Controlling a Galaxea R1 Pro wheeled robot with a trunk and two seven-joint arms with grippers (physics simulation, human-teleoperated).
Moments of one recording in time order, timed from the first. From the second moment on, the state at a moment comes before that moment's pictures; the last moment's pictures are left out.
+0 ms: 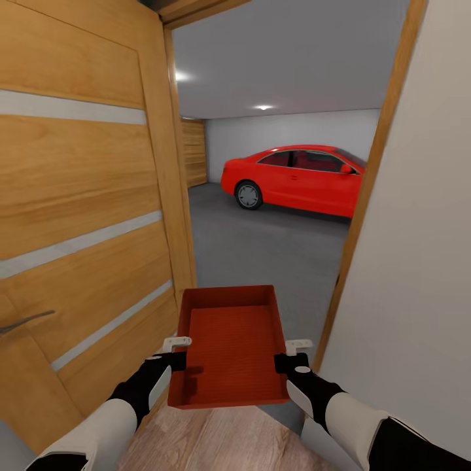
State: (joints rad) left arm -0.71 -0.07 0.00 -0.41 0.06 0.27 0.12; right arm -0.81 0.08 0.88 -0.17 -0.78 -0.07 -0.25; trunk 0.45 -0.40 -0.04
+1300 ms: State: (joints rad) left arm -0.71 -0.07 -0.01 -0.41 0.07 0.27 0.12; right arm -0.81 0.08 0.88 -0.17 -0.78 -0.07 -0.26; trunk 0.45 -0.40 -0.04
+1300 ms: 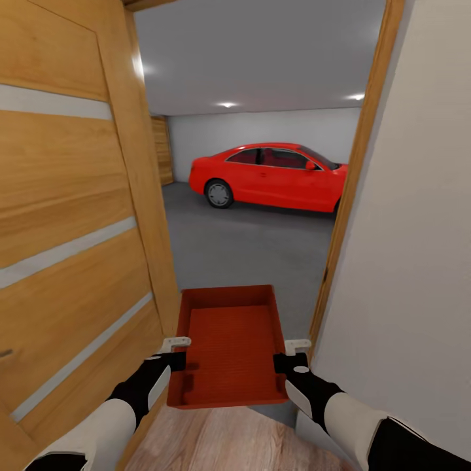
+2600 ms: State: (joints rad) left arm -0.71 -0.07 -0.01 -0.41 0.07 0.27 0.12; right arm -0.81 0.08 0.88 -0.17 -0.78 -0.07 -0.26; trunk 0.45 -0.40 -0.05
